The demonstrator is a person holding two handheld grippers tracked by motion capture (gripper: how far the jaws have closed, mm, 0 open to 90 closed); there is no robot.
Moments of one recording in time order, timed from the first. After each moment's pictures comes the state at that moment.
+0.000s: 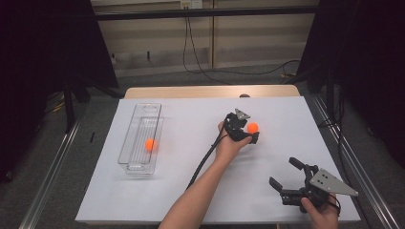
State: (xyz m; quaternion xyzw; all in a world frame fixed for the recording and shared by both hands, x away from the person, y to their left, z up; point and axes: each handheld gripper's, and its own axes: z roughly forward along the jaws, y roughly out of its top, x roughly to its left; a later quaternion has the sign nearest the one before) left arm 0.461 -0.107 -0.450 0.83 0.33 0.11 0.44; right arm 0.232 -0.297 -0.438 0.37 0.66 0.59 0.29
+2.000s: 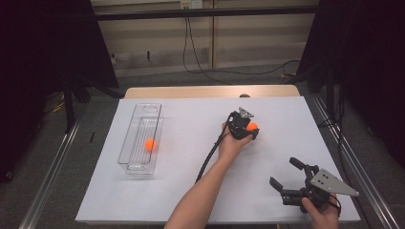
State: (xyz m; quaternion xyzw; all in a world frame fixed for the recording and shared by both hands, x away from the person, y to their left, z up) left arm 0.463 -0.113 -0.445 0.83 0.31 0.10 0.45; right arm 0.231 -0.298 -0.439 0.37 0.66 0.59 0.29
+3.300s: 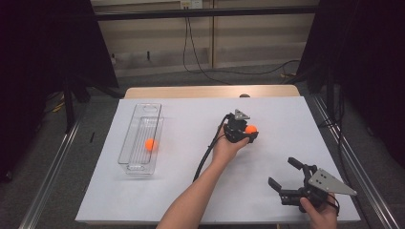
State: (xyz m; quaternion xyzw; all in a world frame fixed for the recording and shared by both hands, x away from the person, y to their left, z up) left arm 0.445 -0.094 -0.430 0.83 0.30 0.06 0.46; right arm 0.233 -0.296 -0.439 0.37 0.67 0.58 0.29
